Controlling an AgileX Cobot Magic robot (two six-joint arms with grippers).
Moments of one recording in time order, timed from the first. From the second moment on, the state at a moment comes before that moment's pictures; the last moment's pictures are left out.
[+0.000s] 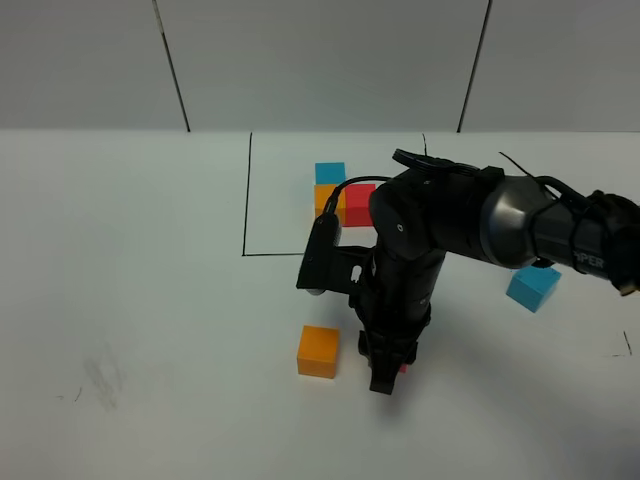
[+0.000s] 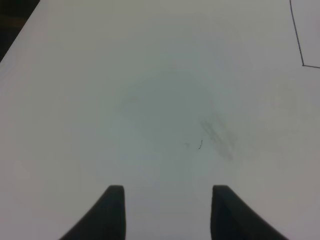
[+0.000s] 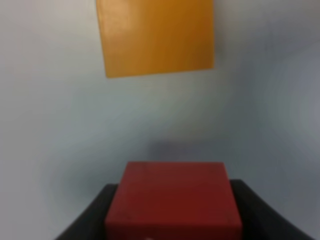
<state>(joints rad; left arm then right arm) 0.11 -0.01 -0.51 0.02 1.06 -0.08 0.66 2.03 -1.39 0.02 0.91 -0.71</state>
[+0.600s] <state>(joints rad) 0.11 -0.01 -0.51 0.02 1.06 -0.08 0.67 2.08 -1.40 0.02 0.85 -0.85</state>
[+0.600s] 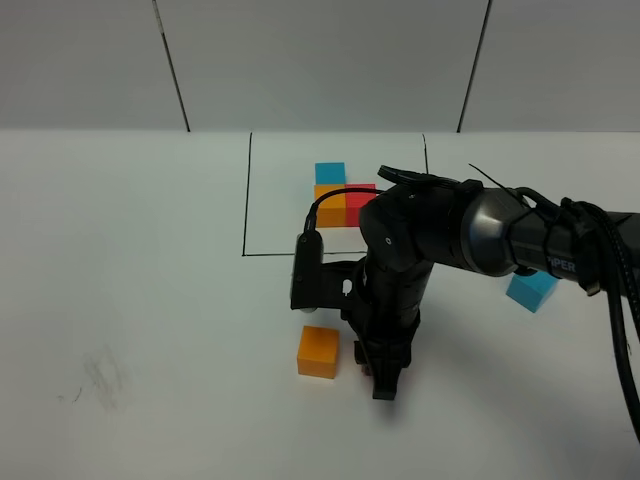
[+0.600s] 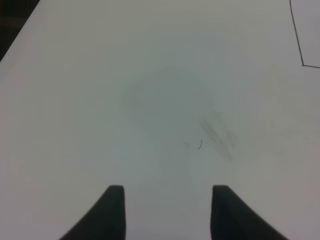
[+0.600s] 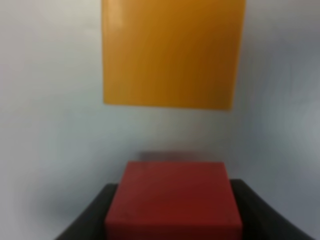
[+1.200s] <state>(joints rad) 0.11 -0.01 -0.51 0.02 1.06 -0.08 0.69 2.08 -1.40 0.02 0.81 -0.89</state>
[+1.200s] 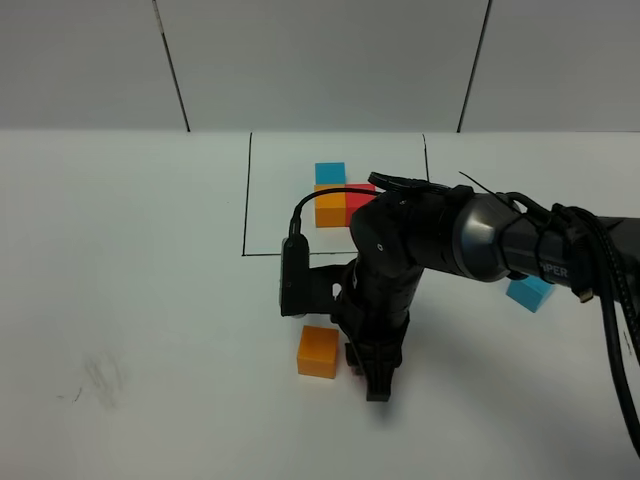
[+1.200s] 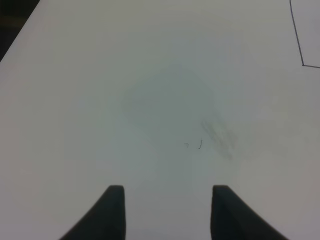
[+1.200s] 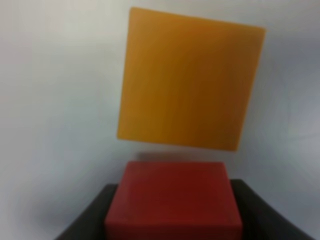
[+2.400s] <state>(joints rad) 0.11 -0.01 -0.51 0.02 1.06 -0.08 0.71 2.16 -1.47 0.07 0.84 -0.87</state>
